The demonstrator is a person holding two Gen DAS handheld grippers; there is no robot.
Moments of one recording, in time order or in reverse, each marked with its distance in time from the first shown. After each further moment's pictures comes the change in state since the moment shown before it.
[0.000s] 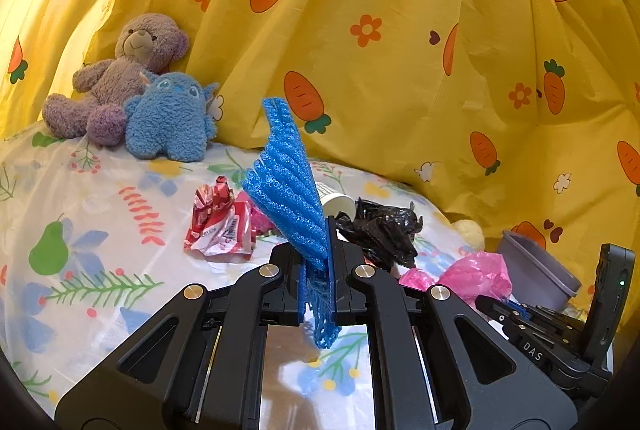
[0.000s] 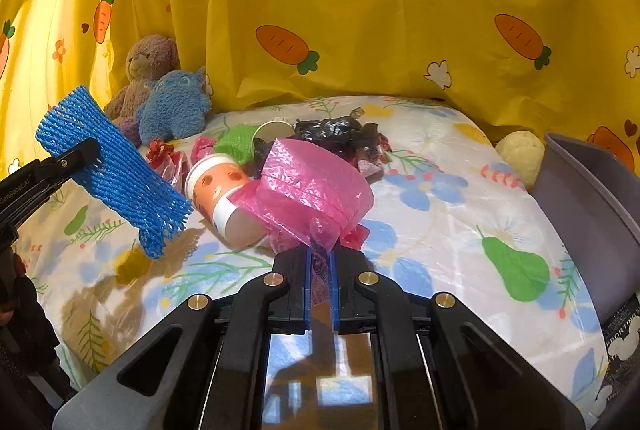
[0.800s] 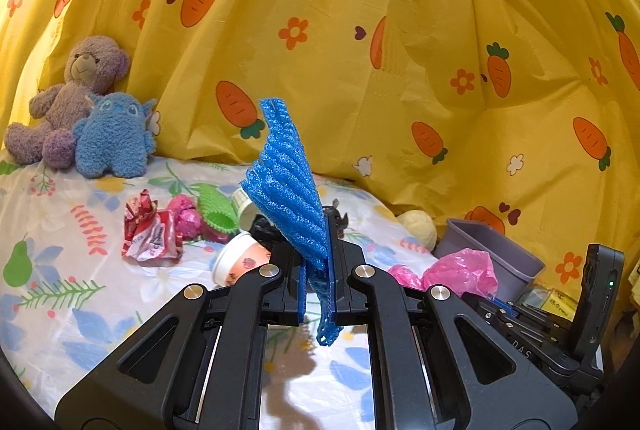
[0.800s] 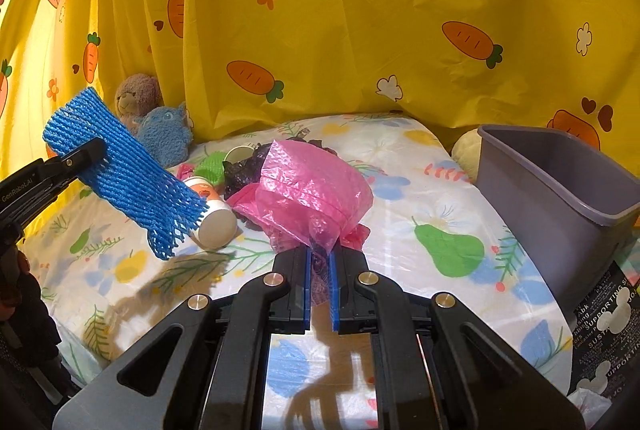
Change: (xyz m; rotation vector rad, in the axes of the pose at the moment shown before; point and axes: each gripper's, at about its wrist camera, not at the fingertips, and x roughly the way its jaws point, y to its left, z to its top) left arm -0.013 -0.068 -0.001 0.091 0.003 -0.162; right arm -0.054 -0.045 -0.013 0.082 -0.093 -0.038
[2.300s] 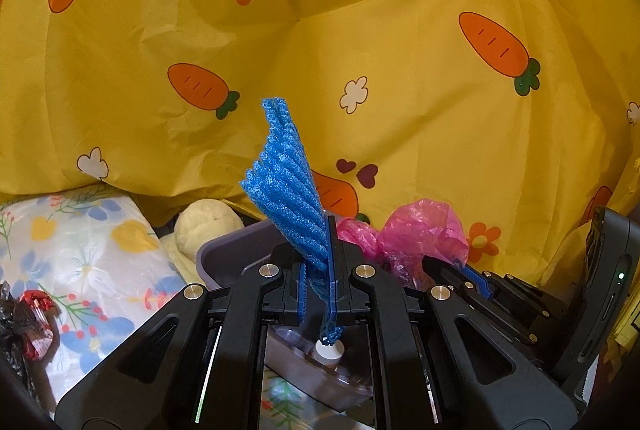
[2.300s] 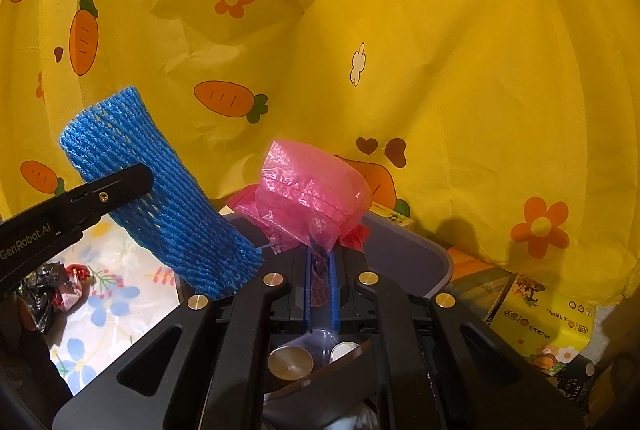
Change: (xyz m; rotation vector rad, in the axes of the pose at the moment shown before) left arm 0.212 -0.288 0.008 0.243 0.229 -0.536; right arm -0.026 -0.202 0.062 0.202 -0.142 -0.591
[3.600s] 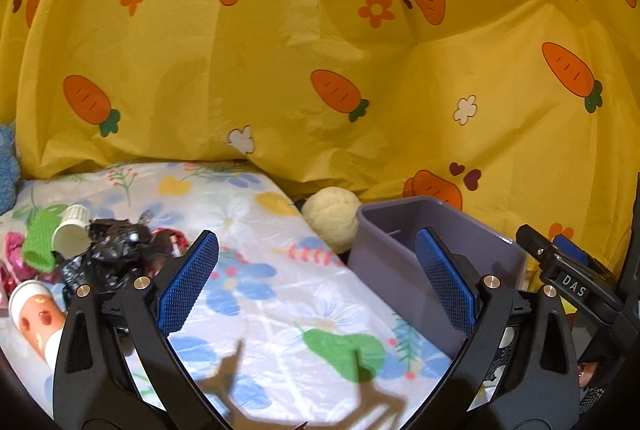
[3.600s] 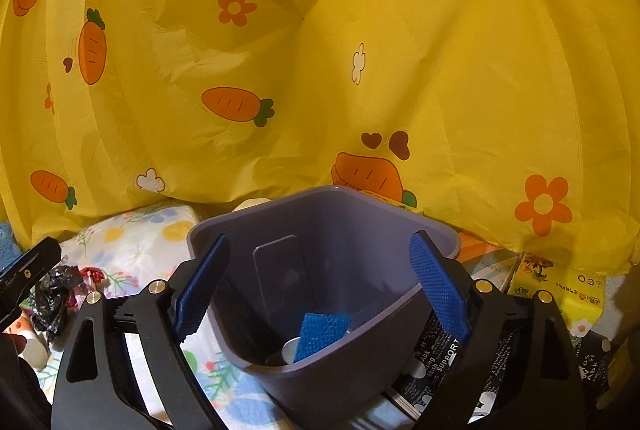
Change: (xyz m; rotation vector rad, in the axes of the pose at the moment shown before) left arm -0.105 0.074 -0.061 -0.111 -0.090 0.378; right arm -0.023 0.015 -0.017 0.035 -0.028 0.048
